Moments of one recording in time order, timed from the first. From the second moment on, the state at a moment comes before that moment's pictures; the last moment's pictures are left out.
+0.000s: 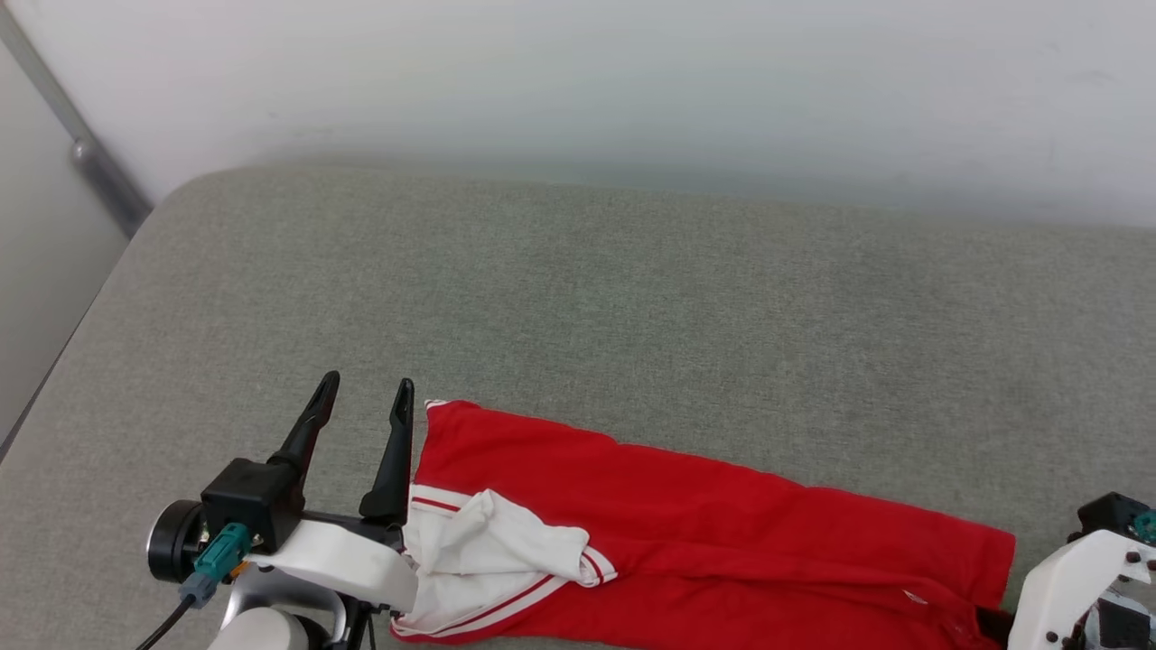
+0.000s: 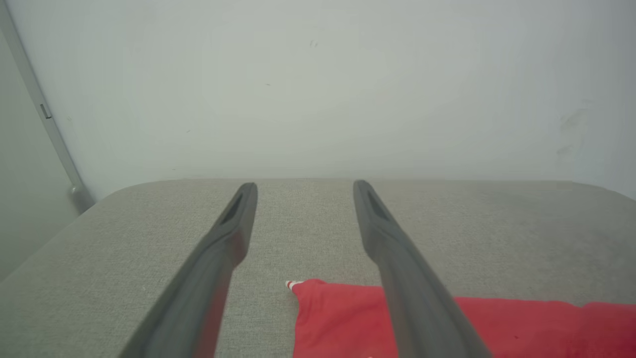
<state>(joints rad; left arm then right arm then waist) -0.14 0.41 -0.42 0.00 -0.51 0.19 -0.23 -0.06 -0.13 -0.28 0.26 0.47 0.13 0.92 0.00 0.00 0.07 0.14</state>
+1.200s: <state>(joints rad) -0.11 0.43 -0.44 -0.01 -0.50 0.24 -0.21 -0.24 -0.05 -0.50 0.27 0.94 0.13 1.22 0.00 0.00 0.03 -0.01</state>
